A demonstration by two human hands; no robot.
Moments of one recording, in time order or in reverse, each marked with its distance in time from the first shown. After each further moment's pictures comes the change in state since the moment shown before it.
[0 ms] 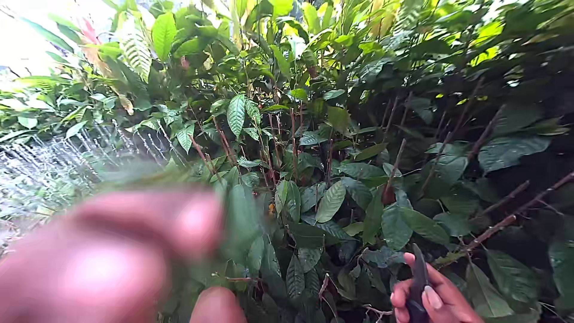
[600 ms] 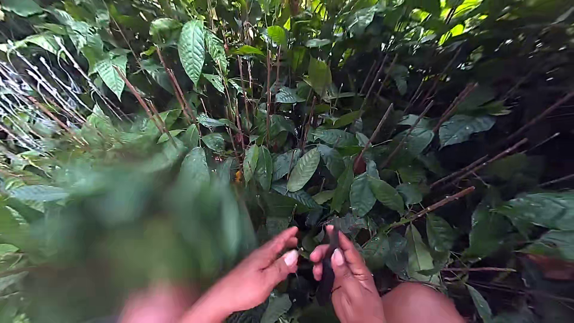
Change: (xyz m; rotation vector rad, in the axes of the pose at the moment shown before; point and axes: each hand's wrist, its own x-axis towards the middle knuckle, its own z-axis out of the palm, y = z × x) left_hand -0.157 -0.089 0.128 -0.524 -0.546 -1.174; right_hand 0.010 0.078 0.034 -0.112 0.078 0.000
